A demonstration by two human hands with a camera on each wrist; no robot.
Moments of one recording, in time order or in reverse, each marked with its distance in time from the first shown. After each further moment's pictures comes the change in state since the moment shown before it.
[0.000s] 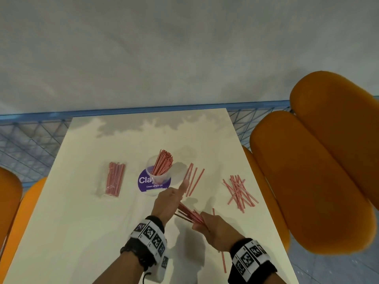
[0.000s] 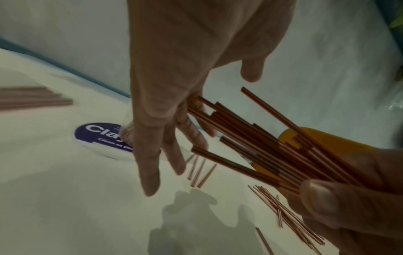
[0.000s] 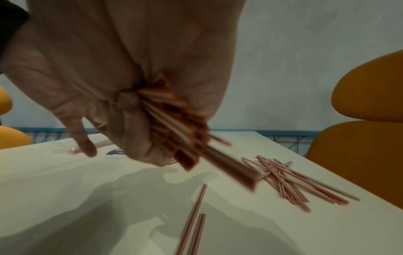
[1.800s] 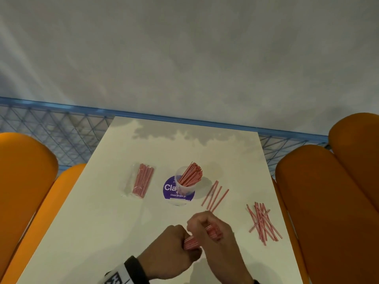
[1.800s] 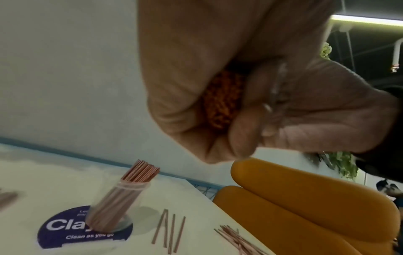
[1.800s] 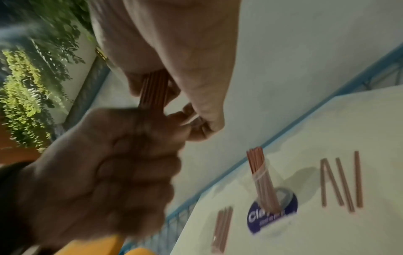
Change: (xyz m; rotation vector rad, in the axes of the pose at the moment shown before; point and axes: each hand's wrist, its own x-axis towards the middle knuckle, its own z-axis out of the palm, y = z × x) left_hand -0.104 -0.005 -0.058 0.347 -0.177 0.205; right_hand -0.016 -0.153 -0.023 0.721 0.318 -0.075
